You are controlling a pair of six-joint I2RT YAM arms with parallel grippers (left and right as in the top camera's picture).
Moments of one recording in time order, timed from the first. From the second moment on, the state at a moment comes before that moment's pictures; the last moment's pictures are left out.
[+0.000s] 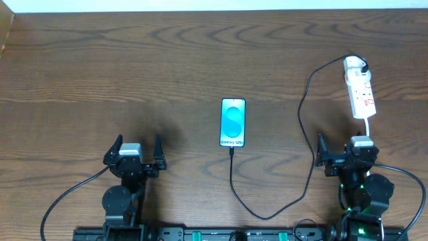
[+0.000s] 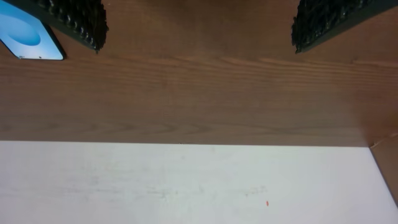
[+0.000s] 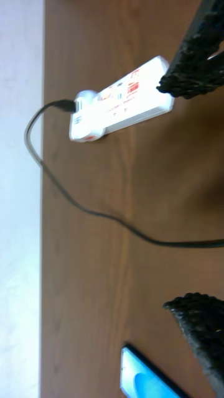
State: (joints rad) left arm -0.02 0.01 0.02 -0.12 0.00 -0.02; right arm -0.18 0.26 0.01 0.01 -0.23 -0.04
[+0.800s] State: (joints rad) left arm -0.02 0.01 0.02 -0.12 0.00 -0.02; right arm -0.16 0.01 0.01 -0.07 -0.02 0.13
